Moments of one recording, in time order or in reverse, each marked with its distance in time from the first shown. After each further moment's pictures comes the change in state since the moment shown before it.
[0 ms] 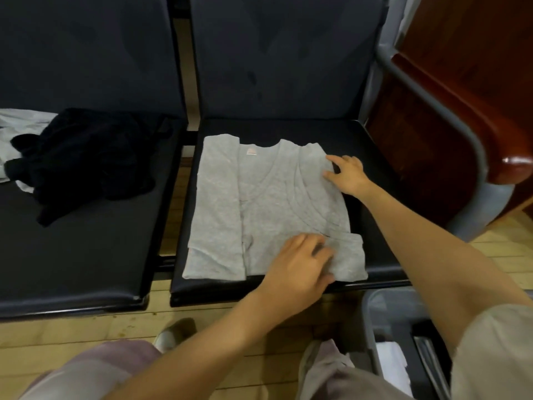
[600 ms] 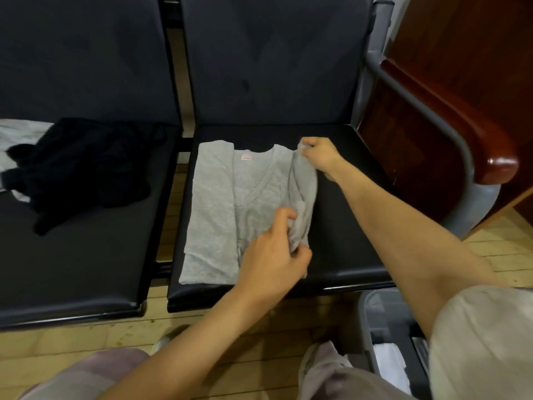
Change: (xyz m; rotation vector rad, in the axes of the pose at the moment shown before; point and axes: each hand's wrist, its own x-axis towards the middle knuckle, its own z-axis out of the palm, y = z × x) left_hand -0.005 0.011 -0.052 -0.426 0.212 -0.353; right_hand 0.015 -0.064 -0.016 0.550 0.032 -0.021
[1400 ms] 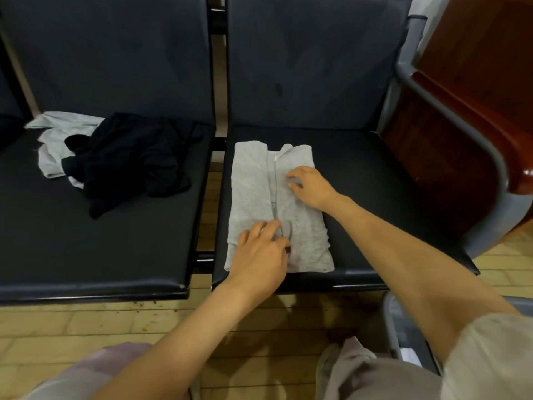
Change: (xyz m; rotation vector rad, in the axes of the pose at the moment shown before) left_hand -0.025 -0.054 -0.055 0.600 -0.172 -0.003; right_hand -0.055 -0.004 0.082 -0.564 -0.159 -0.422
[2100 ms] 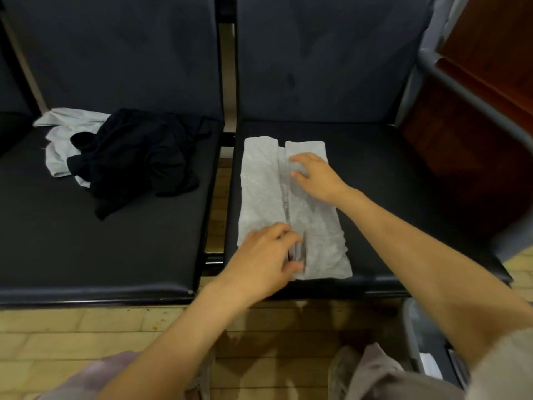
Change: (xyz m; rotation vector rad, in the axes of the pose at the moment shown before) left_hand 0.005 -0.018 -0.016 -0.102 -0.075 0.118; right_hand 0.012 -0.018 -0.005 0.115 0.025 -0.030
